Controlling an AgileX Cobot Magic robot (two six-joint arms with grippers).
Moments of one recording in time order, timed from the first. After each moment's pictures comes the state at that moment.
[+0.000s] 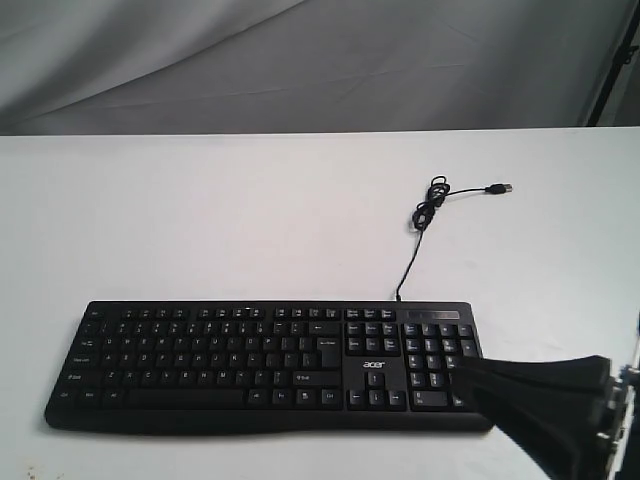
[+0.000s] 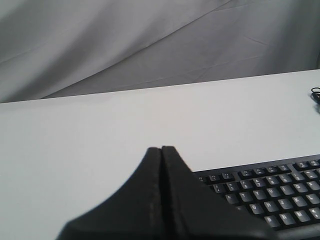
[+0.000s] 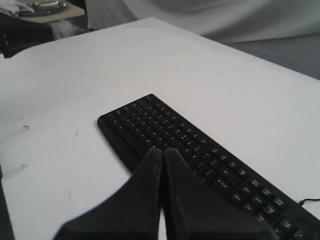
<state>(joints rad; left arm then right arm) -0.20 0.00 0.00 0.04 0.26 -0.02 0.95 0.66 -0.24 0.20 -0.06 -0.16</state>
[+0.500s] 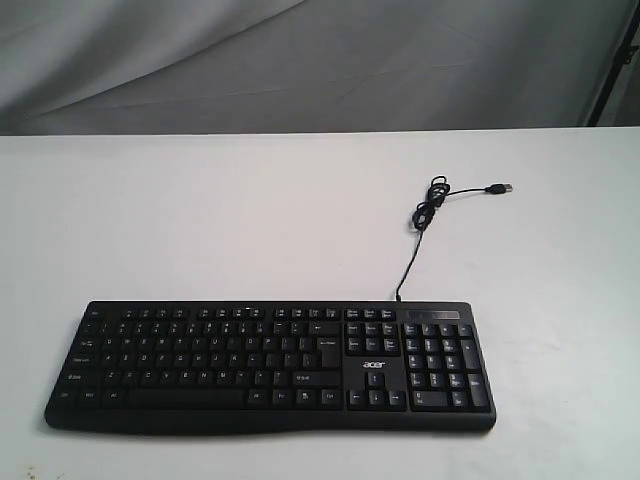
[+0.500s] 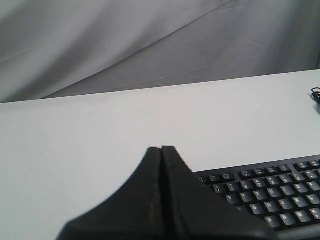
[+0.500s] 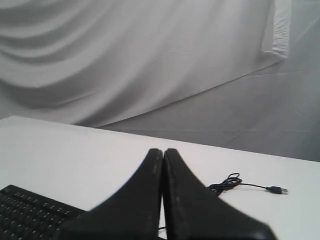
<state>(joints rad) -0.20 0.00 0.00 0.04 0.26 -0.02 0.45 0.11 -0.06 0.20 0.00 -0.16</state>
